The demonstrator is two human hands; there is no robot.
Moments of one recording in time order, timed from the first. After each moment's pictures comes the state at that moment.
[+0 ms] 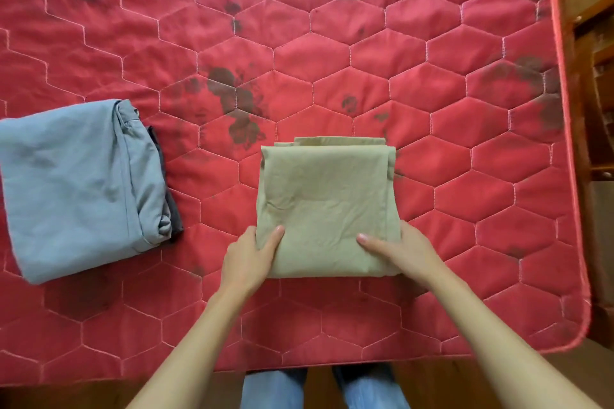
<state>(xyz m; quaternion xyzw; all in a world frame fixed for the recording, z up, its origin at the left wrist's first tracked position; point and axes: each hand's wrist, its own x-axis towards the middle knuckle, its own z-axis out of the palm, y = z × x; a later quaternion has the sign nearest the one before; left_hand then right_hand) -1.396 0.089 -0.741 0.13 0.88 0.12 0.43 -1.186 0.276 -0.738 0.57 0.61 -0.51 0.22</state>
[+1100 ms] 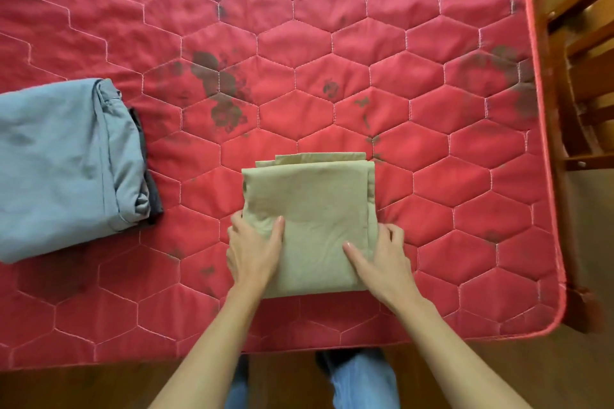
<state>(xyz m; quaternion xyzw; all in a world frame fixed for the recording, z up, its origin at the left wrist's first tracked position) -1.334 0.107 -0.743 0.04 0.93 0.15 0.34 -1.152 0.224 -0.735 0.55 0.74 -0.36 0.17</state>
